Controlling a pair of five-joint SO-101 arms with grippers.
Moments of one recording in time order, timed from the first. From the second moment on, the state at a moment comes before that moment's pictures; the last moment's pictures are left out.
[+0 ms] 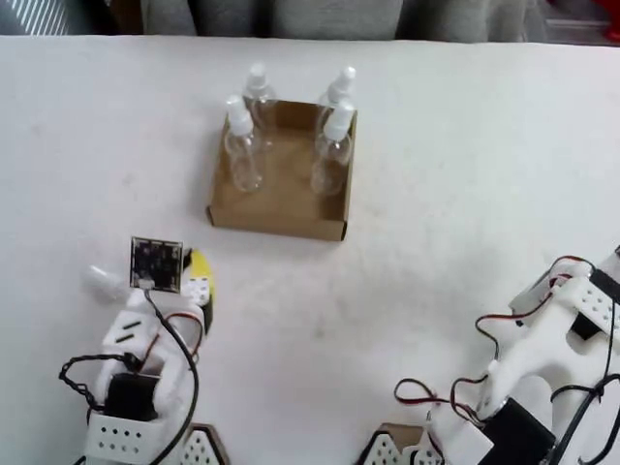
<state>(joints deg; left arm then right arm) 2.0 -103.9 97.1 47.7 3.2 41.8 -17.7 43.0 63.6 -7.1</state>
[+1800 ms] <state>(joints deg) 2.0 -103.9 97.1 47.7 3.2 41.8 -1.5 44.0 49.6 -4.9</state>
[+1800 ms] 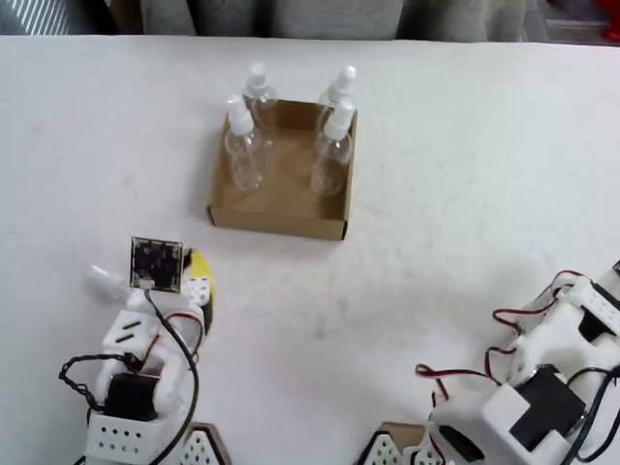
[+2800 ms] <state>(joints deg) 0.6 -103.9 97.1 47.7 3.2 12.0 -31.4 46.9 61.3 -1.4</state>
